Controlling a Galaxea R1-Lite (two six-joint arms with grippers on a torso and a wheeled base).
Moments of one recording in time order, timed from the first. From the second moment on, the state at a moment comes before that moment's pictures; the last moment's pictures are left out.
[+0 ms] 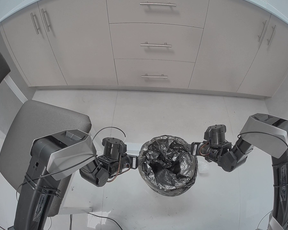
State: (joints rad) left arm -0.47 2.62 -1.16 -0.93 -0.03 -0.18; right arm 0.32 2.43 -1.01 -0.90 -0.13 0.27
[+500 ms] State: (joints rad) left arm -0.47 2.62 -1.16 -0.94 -0.03 -0.18; right arm 0.30 2.45 -1.04 -0.90 -0.13 0.27
